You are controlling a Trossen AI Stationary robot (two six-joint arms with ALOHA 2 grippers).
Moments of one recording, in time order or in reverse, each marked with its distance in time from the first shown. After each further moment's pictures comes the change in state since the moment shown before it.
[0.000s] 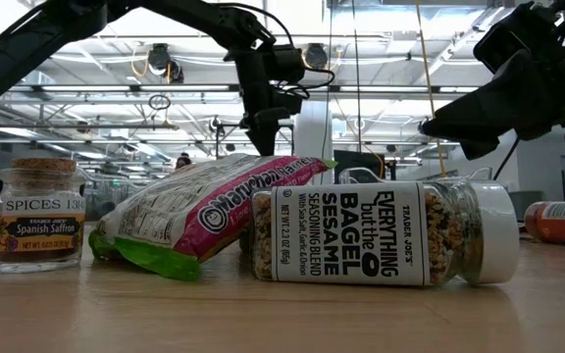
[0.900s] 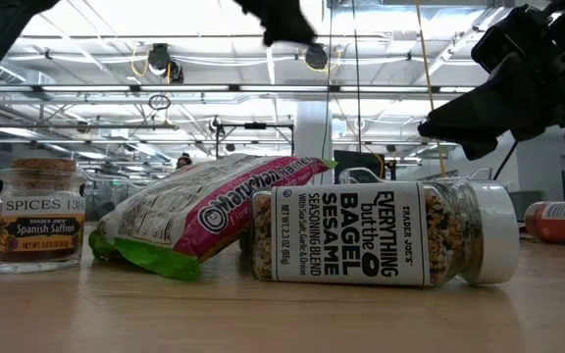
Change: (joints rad) left arm -0.059 -0.246 0.120 0.319 0.369 -0.020; right arm -0.002 0.000 0.000 0.001 0.052 0.018
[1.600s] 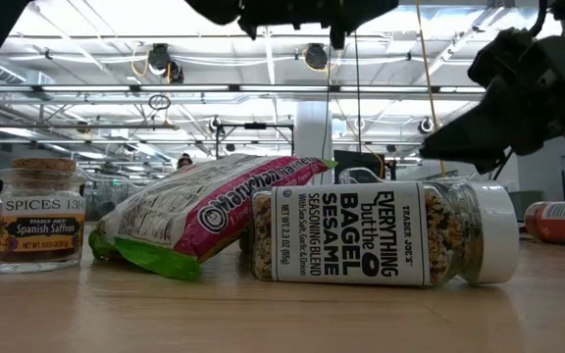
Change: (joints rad) left arm -0.252 -0.008 -0.593 1.072 0.233 -0.202; right arm 0.002 0.000 0.000 -0.107 0.102 0.121
